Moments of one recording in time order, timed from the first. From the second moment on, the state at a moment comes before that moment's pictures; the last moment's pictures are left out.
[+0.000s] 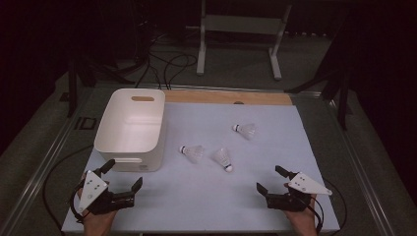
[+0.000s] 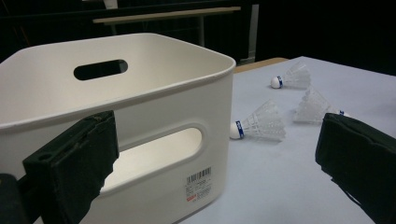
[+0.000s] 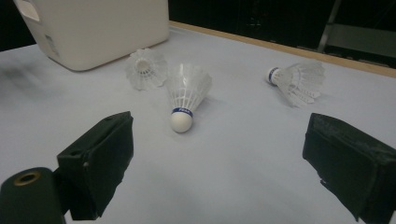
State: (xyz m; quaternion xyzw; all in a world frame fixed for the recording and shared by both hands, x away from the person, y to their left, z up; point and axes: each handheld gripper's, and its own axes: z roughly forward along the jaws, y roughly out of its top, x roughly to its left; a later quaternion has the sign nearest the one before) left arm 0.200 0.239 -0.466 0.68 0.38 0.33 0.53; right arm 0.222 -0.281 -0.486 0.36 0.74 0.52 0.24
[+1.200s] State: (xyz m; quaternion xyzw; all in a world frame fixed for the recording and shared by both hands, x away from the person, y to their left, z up) left arm 0.201 0.239 -0.470 0.68 0.38 0.34 0.52; right arm 0.234 -0.285 -0.465 0.40 0.73 0.51 0.22
